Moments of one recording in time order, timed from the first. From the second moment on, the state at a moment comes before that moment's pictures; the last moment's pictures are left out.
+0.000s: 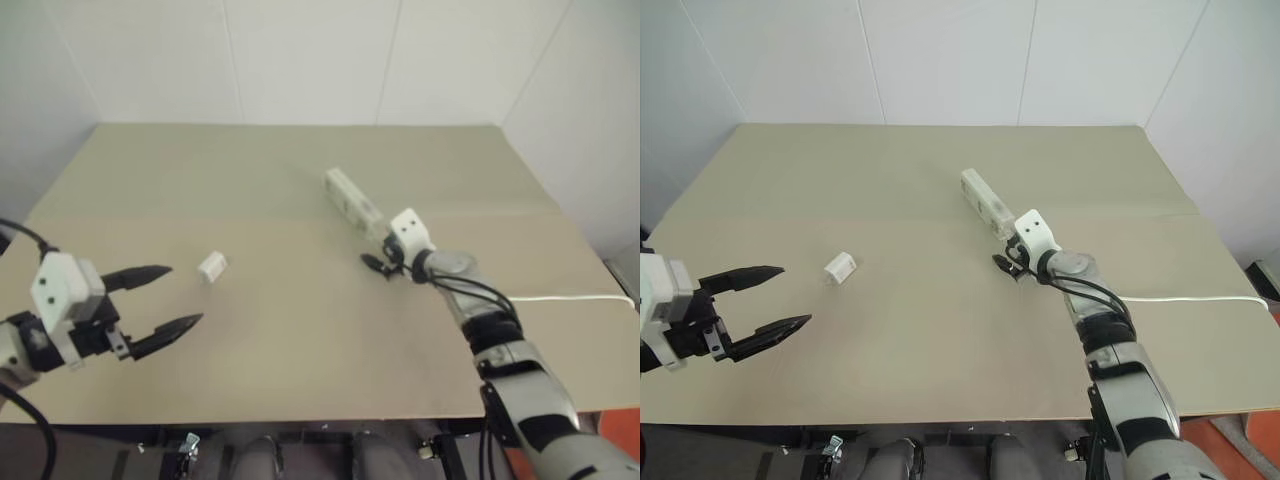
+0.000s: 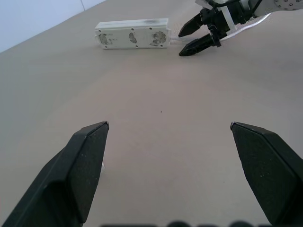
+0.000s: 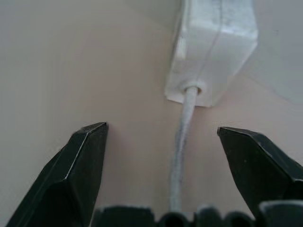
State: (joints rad) left arm 0.23 0.88 0.67 -0.60 -0.70 0.53 -0.97; right arm -0.84 -0.37 0.15 0.70 -0.03 0.22 0.52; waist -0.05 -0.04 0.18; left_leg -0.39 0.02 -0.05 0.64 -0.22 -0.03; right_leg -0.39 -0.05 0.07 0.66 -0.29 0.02
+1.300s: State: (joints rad) left arm 0.21 0.90 0.62 -0.59 -0.71 0.53 -0.97; right arm -0.35 -0.73 0.17 0.23 0.16 -0.35 1.12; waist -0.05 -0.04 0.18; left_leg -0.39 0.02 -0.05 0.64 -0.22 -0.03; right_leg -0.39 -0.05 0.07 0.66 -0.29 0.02
